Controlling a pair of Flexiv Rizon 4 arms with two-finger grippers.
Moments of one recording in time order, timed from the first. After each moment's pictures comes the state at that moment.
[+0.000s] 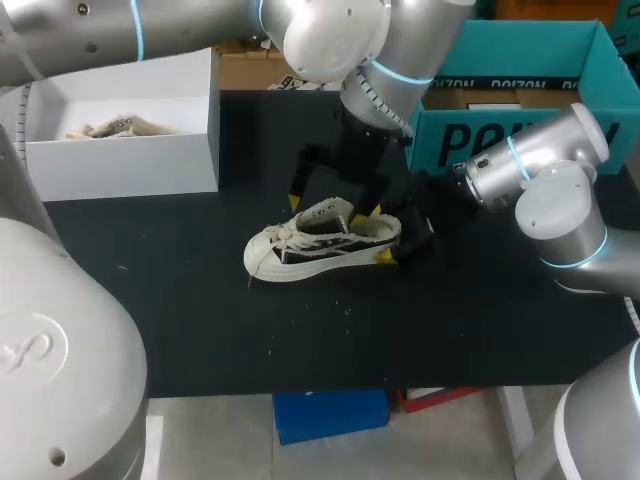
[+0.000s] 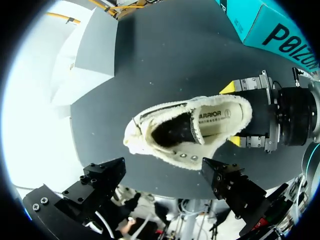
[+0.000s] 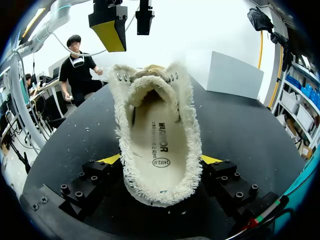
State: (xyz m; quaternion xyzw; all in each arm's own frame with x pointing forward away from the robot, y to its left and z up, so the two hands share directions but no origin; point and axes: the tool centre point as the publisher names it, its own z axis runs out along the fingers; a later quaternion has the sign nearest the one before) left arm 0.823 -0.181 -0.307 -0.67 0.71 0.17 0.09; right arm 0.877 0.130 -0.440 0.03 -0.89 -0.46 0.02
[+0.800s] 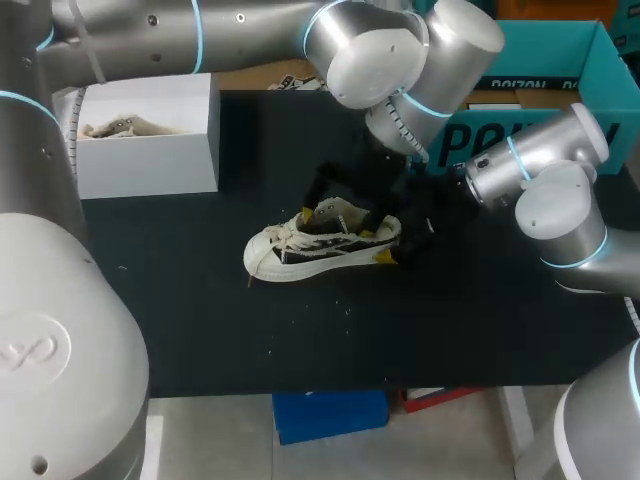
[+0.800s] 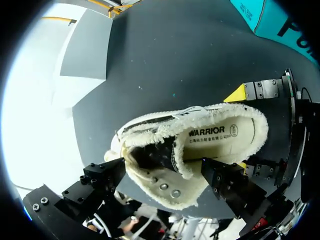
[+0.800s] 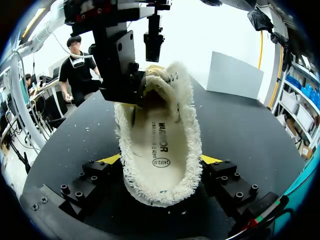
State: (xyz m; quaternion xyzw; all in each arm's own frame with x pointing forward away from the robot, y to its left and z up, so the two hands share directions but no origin) left arm 0.842 -0.194 -0.358 -0.67 0.70 0.21 0.12; right arm 0.877 0.130 -0.440 0.03 -0.89 -0.46 0.02
